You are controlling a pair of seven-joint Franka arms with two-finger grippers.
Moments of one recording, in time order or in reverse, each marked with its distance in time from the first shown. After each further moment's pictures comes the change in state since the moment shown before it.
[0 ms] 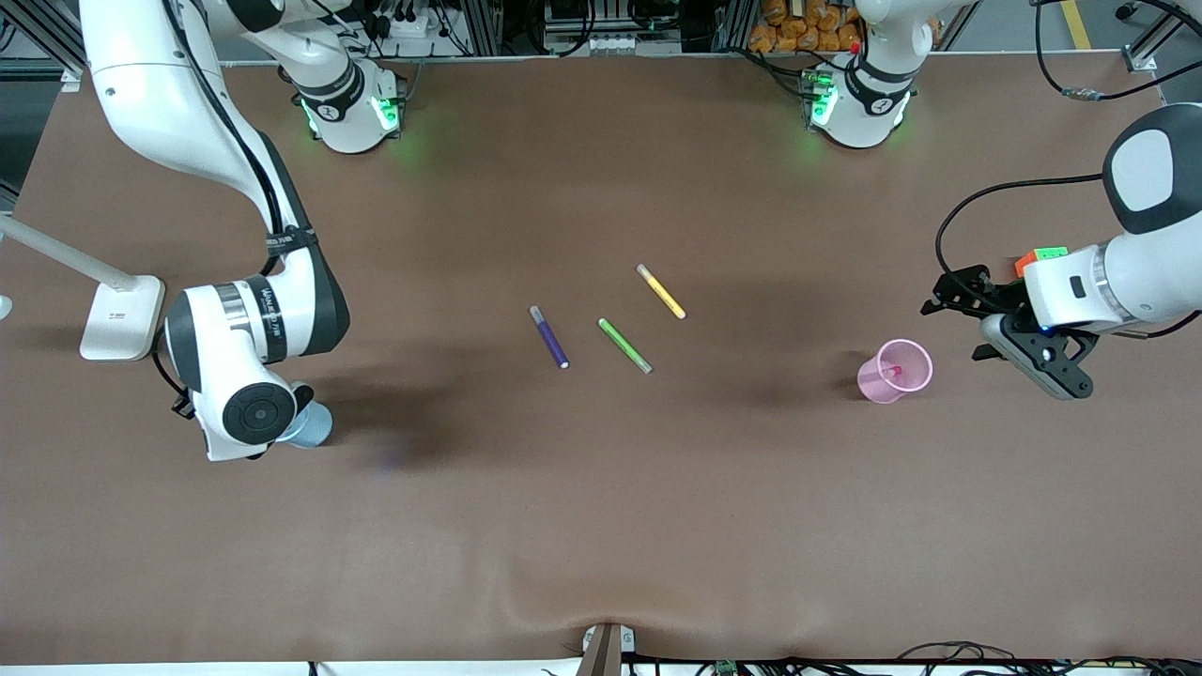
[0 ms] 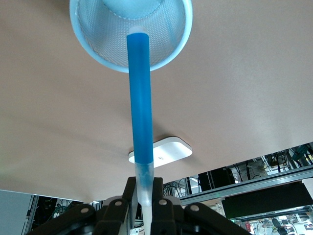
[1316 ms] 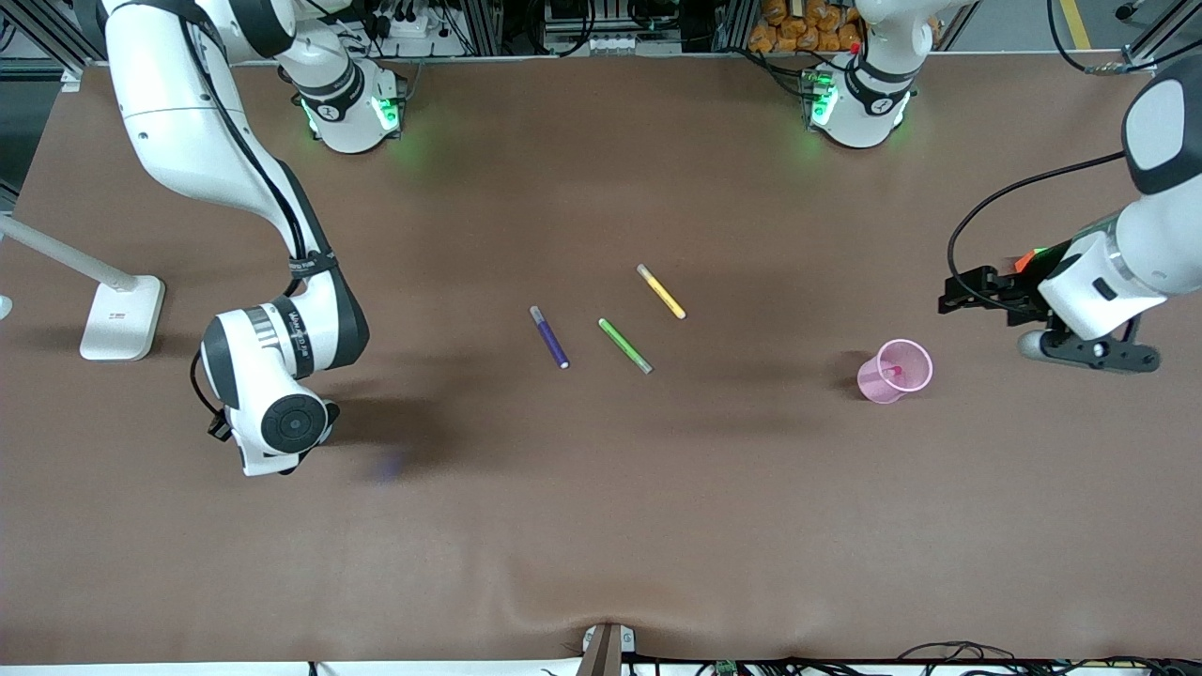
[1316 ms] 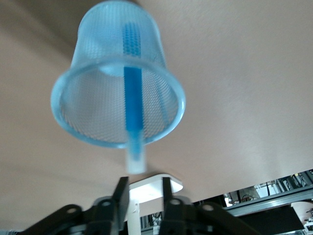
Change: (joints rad) left arm 0.001 -0.043 -0.054 0.095 0.189 -0.122 -0.597; right arm 0.001 0.082 0.001 0.001 0.000 0.167 0.043
